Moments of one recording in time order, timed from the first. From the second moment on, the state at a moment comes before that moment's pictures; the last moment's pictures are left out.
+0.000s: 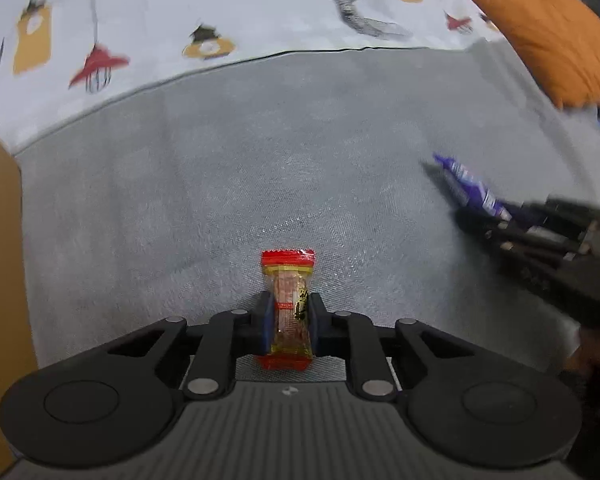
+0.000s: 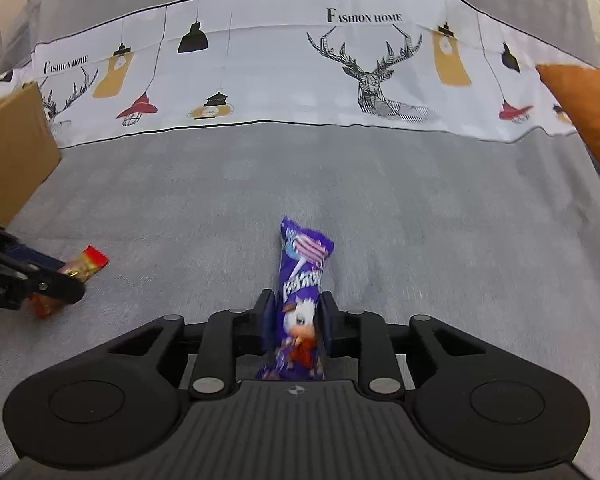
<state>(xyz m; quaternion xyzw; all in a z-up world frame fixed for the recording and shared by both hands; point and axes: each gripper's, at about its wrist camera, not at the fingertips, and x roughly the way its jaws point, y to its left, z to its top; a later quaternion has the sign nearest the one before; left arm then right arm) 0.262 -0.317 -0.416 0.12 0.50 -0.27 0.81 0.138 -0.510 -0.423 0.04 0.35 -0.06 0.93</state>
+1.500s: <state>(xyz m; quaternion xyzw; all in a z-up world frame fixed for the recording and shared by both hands) 0.197 0.039 -0.260 -0.06 0.40 -0.09 0.91 0.163 -0.135 -0.271 0.05 0.34 0.12 0.93</state>
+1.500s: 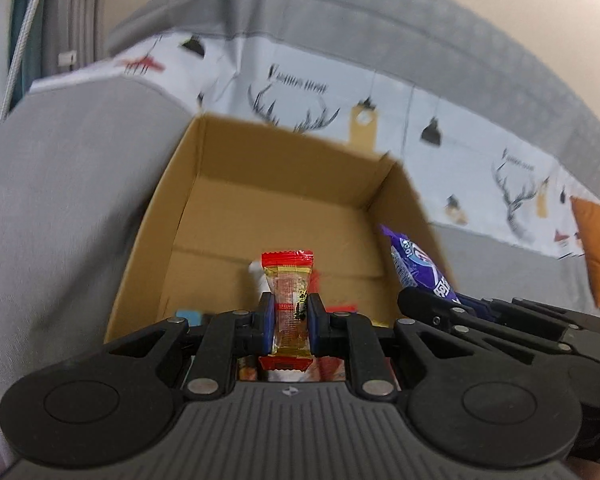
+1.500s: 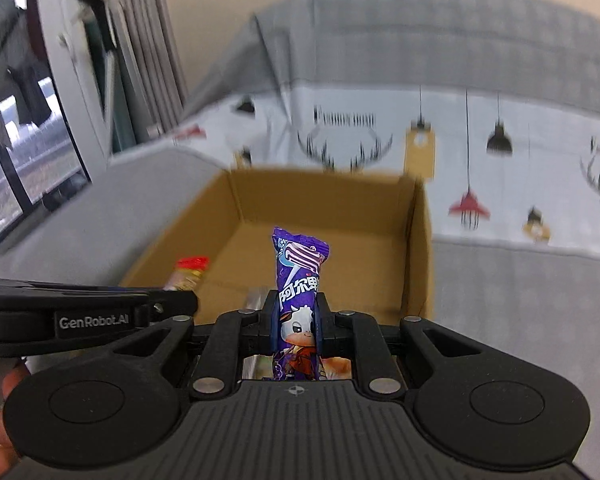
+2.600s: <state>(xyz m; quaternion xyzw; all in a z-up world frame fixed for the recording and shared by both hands) 0.037 0.003 -0.057 0.01 0.36 0.01 0.93 0.012 -0.162 -0.108 0.13 0.37 0.04 0.92</state>
